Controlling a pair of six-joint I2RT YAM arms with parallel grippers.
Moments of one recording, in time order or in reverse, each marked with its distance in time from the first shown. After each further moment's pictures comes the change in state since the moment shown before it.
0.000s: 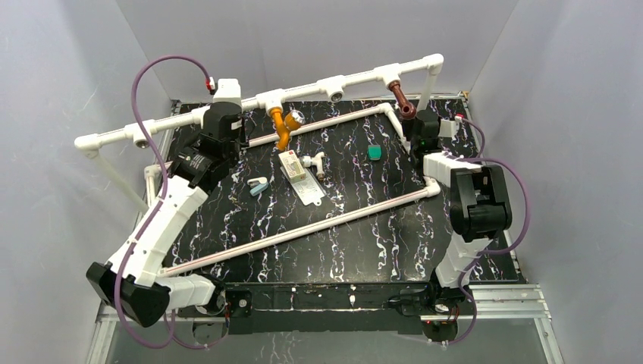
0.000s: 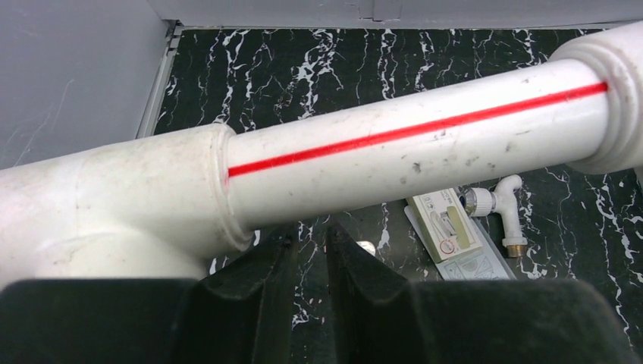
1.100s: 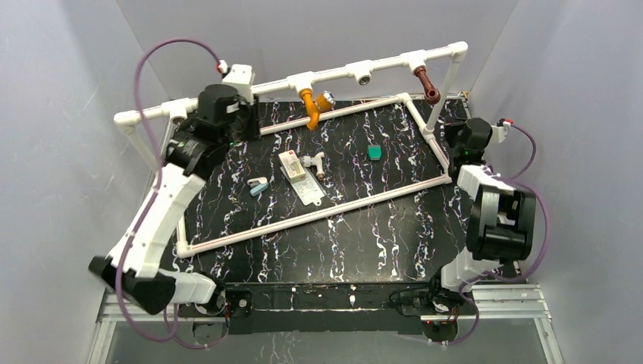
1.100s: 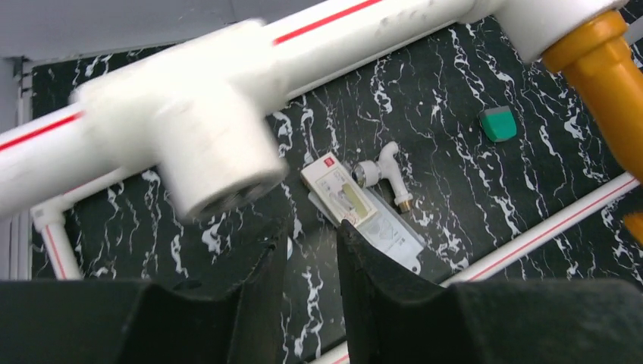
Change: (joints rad) left arm -0.005 0.129 0.219 -0.081 0.365 0.010; right arm -0.294 -0.135 -0.101 0.029 -0.173 -0.154
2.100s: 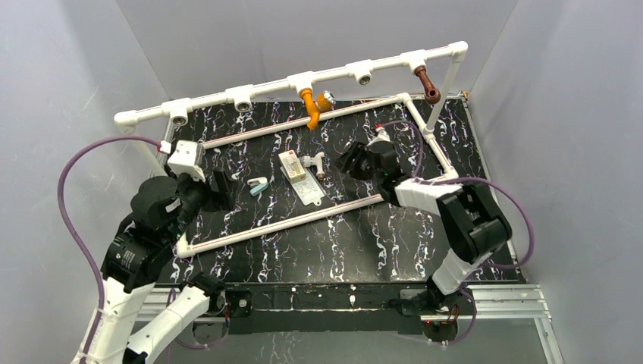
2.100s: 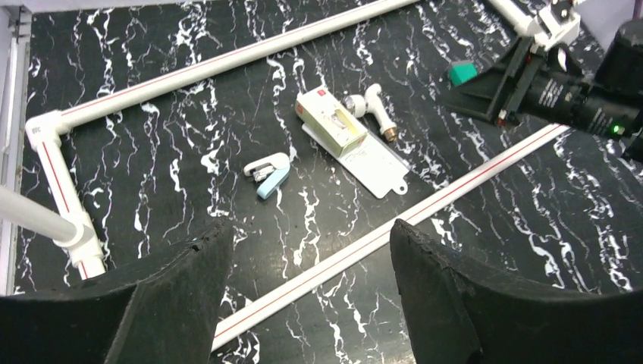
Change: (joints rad) left arm 0.014 -0.692 -0.422 -0.135 0.071 -0.046; right arm 0.654 -0.029 -0.151 -0.060 -0.229 -0.394
